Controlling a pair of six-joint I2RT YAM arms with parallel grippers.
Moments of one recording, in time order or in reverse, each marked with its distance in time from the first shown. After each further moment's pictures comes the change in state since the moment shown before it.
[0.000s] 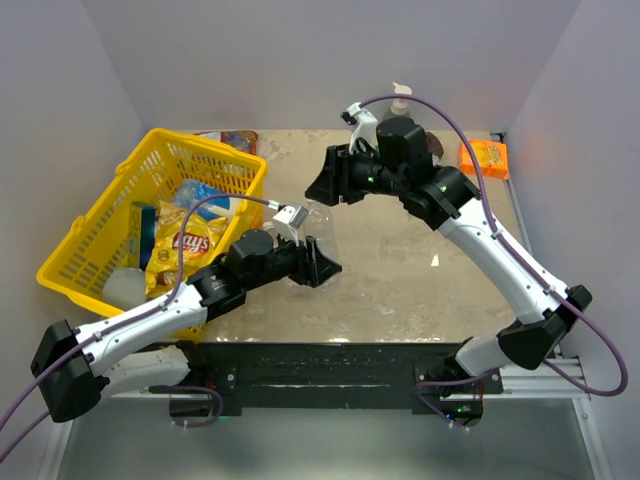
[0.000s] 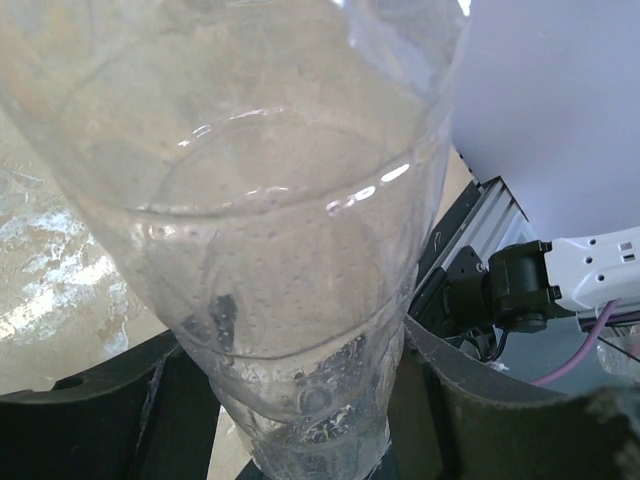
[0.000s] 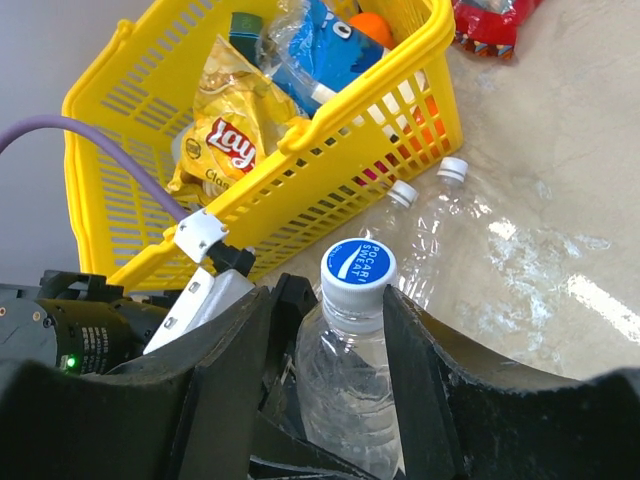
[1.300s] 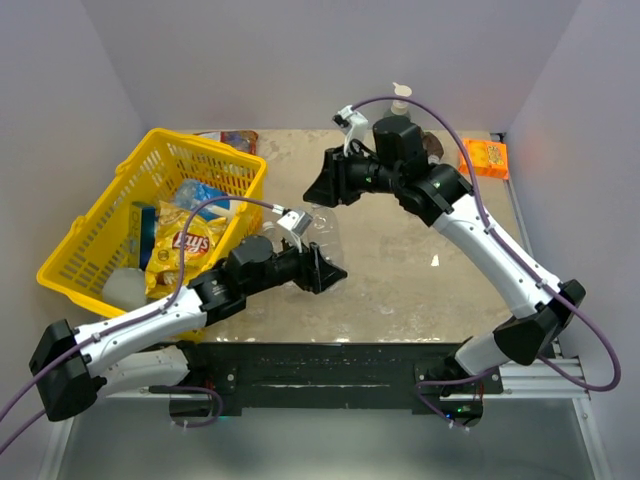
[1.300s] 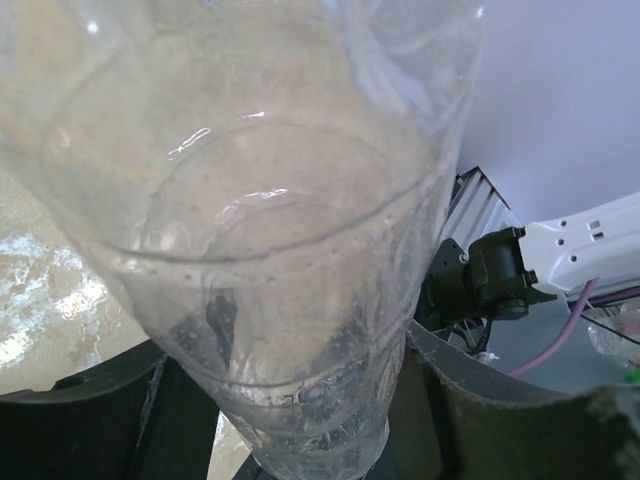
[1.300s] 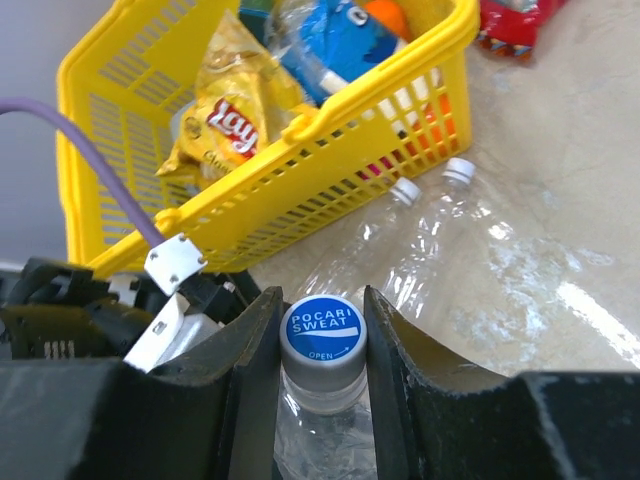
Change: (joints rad) left arm -0.053 0.005 -0.003 0.053 -0.002 0.026; right arm -0.010 0.031 0.000 0.009 -0.055 -0.067
